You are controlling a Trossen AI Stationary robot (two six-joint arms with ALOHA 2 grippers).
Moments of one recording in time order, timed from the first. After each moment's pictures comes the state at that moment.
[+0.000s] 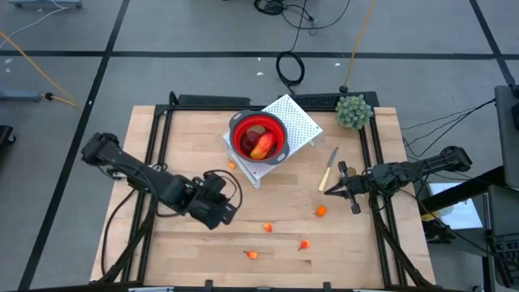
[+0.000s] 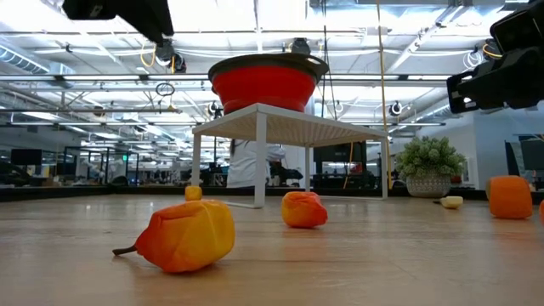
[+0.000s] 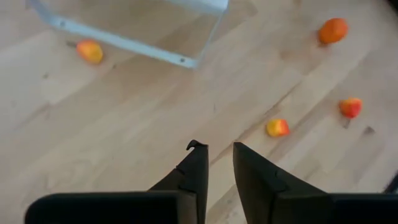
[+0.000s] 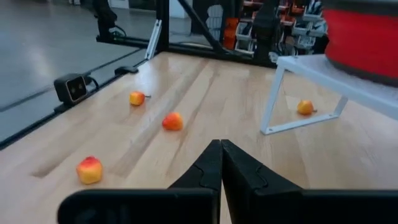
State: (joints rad) left arm -0.47 1.53 1.35 -0.99 -0.44 -1.34; right arm 0.27 0.18 0.03 -0.08 0.05 -0.06
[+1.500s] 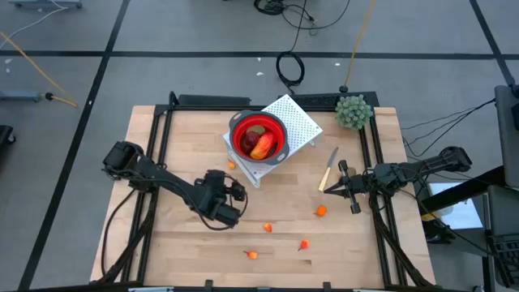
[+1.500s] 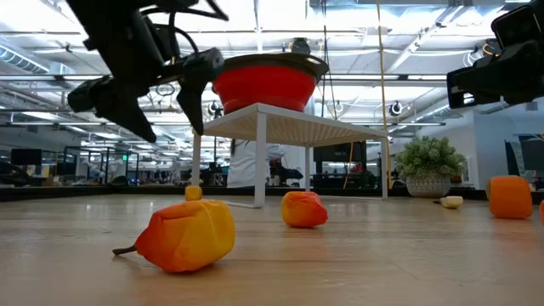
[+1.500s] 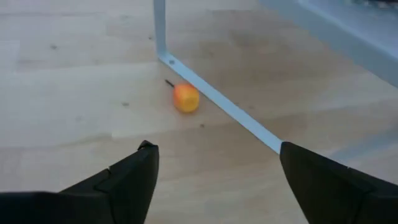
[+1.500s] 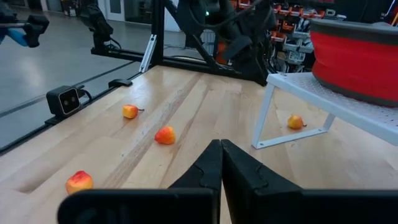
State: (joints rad) left arm -0.39 1.76 1.15 -0.99 -0.80 -1.83; right arm 0.27 0.18 0.02 0.06 0.05 -0.08
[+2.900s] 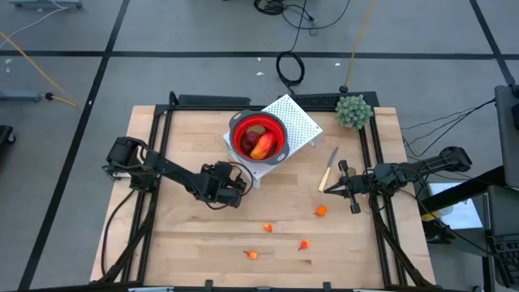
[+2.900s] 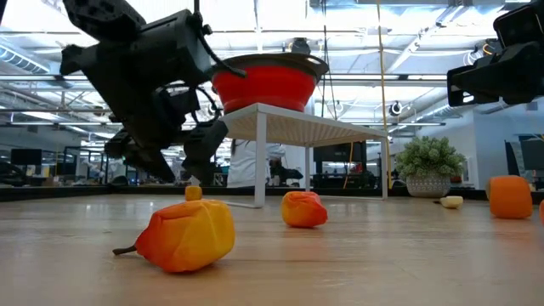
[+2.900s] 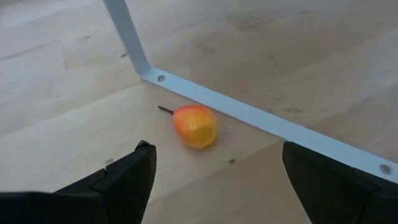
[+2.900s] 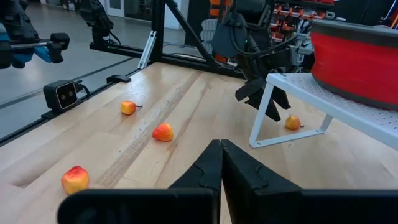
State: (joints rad) left arm -0.21 1.76 0.84 -0.39 -0.80 -1.23; right arm 0.27 0.18 0.02 0.05 0.06 -0.12
